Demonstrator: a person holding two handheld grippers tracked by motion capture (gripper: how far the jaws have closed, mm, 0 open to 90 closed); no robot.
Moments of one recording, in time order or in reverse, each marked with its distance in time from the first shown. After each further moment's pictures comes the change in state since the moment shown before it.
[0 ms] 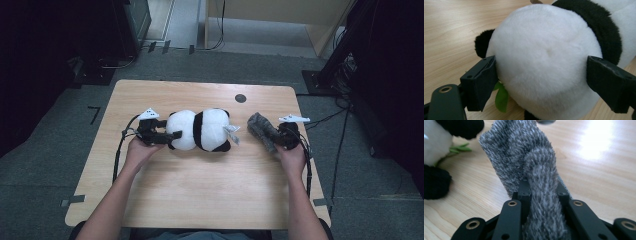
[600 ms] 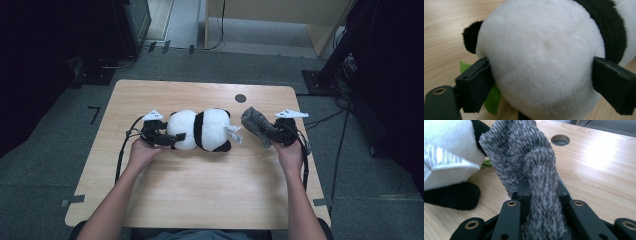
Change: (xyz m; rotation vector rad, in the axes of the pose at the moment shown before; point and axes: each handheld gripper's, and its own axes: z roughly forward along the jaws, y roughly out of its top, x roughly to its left) left arm -0.001 -0.005 0.014 0.042 -0.016 -0.016; right arm 0.025 0.025 -0.016 -0.048 0.054 -0.047
